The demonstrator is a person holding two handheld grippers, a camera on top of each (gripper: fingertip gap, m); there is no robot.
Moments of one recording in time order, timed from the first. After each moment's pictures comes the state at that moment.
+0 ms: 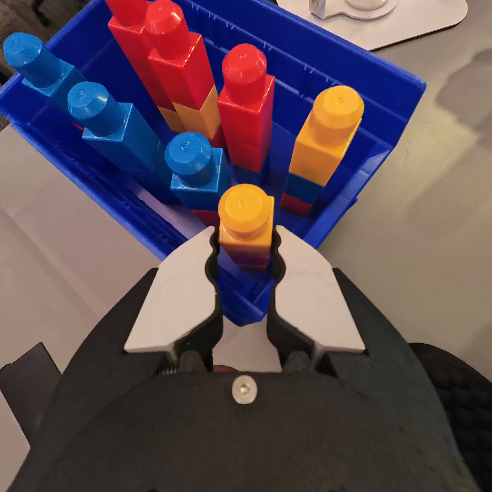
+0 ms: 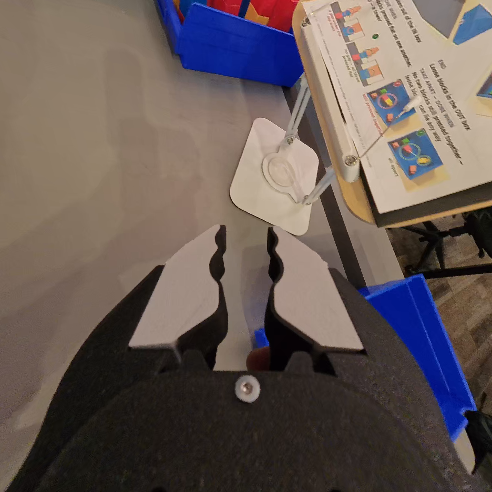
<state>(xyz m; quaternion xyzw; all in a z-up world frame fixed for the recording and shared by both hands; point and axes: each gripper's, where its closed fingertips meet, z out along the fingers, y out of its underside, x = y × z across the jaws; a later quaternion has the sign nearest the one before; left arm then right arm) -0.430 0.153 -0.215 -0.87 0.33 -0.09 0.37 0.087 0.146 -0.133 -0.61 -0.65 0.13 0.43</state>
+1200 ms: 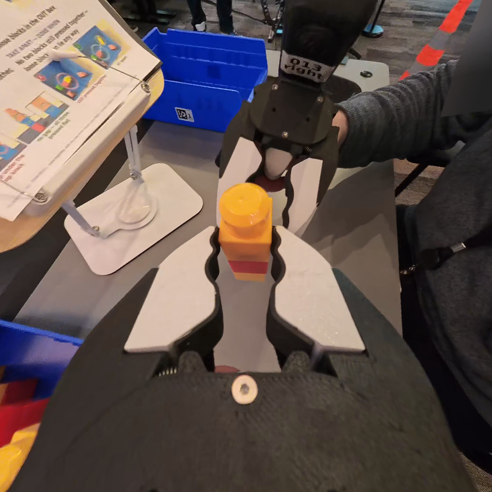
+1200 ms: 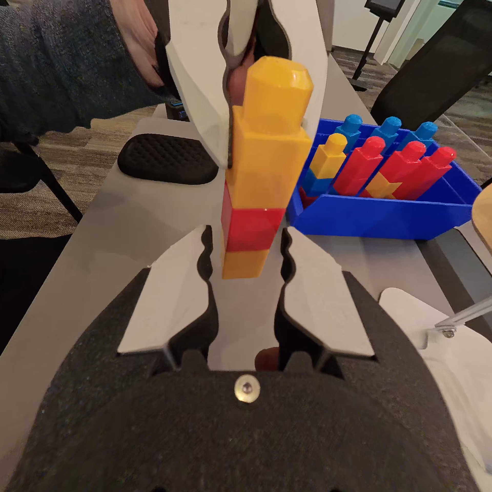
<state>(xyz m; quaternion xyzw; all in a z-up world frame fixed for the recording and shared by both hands) -0.142 0.066 -0.102 -0.73 0.48 -0.27 0.41 -0.141 0.061 -0.149 -0.51 -0.66 0.38 0.40</state>
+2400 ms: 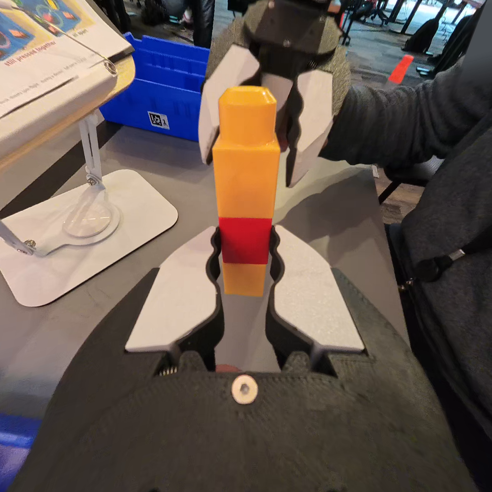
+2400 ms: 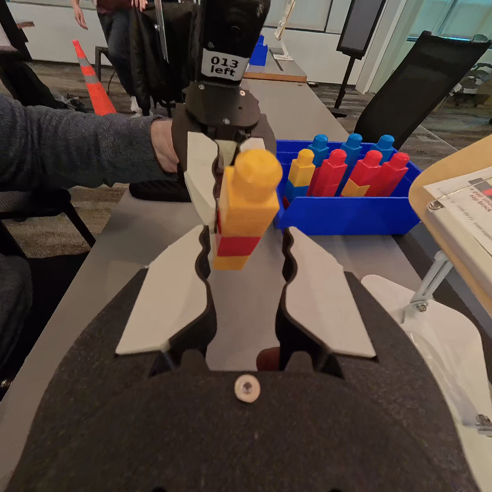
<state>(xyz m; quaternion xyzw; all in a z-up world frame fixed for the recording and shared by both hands) -0.111 0.078 -0.145 -0.70 0.46 -0.35 0.41 -0.097 0.085 -0.117 -0.51 -0.61 0.43 0.42</state>
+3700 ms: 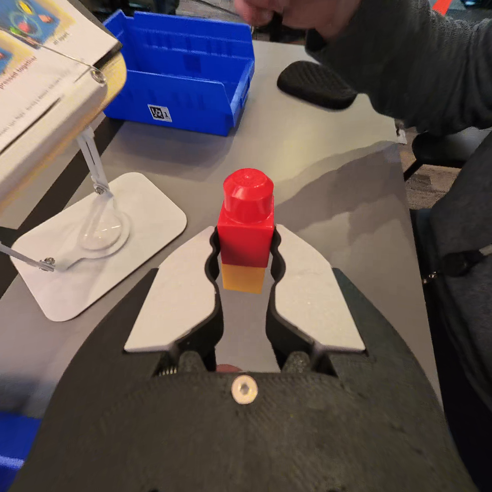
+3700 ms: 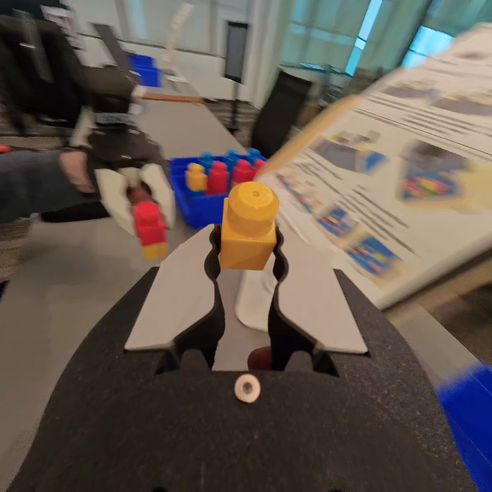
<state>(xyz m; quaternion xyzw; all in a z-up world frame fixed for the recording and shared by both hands) -0.086 0.091 -0.143 -0.72 0.50 -0.29 0.40 0.042 0.189 -0.039 -0.60 -0.49 0.33 0.54</state>
